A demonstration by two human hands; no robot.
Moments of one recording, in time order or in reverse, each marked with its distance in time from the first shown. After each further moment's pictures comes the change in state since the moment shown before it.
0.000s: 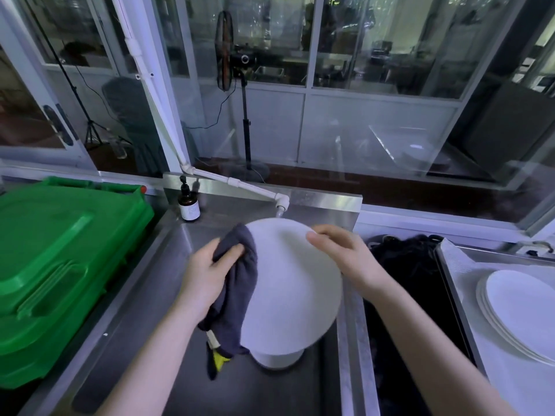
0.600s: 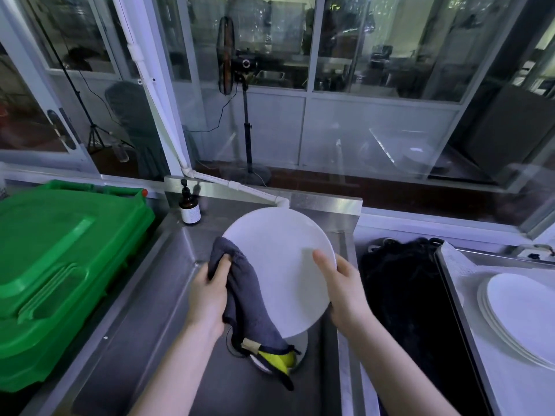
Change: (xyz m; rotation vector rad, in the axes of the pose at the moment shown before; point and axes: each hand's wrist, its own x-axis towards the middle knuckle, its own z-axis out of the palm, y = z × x) left_hand -0.015 -0.019 0.024 -0.329 0.281 -0.328; right_hand -0.017 0.040 0.037 0.314 0.349 0.207
